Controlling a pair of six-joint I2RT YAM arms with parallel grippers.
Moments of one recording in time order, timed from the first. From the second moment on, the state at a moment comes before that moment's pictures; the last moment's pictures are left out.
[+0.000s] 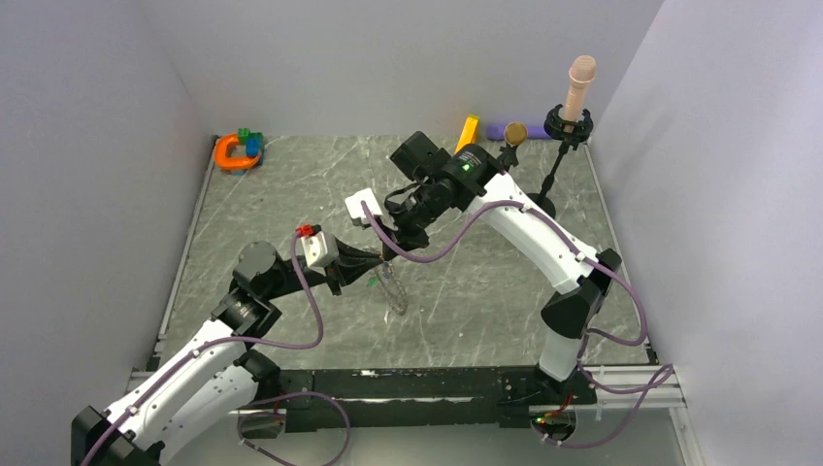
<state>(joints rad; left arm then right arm) -0.58 0.71 0.53 0.30 0.68 0.00 0.85 1.79 2.04 -1.35 -0.72 -0.93</state>
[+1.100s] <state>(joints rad) -0.58 0.74 0.08 1.30 0.40 -0.38 0.72 1.70 1.87 -1.20 -1.07 -0.83</state>
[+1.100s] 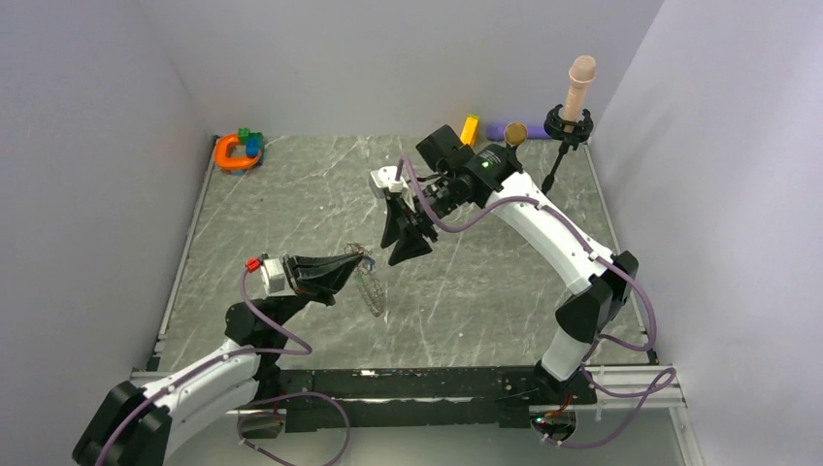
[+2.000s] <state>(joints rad) -0.58 0.91 0.19 1.48 0.42 -0.47 0.70 1.74 1.92 -1.02 -1.06 -0.61</state>
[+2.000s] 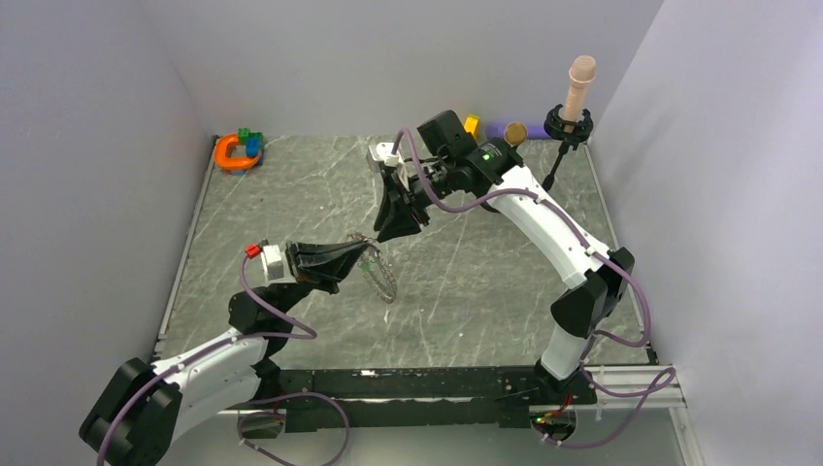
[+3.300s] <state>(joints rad) -0.56 0.90 0.20 1.48 0.43 -0.47 0.71 1.74 1.96 -1.15 -1.10 -0.74</state>
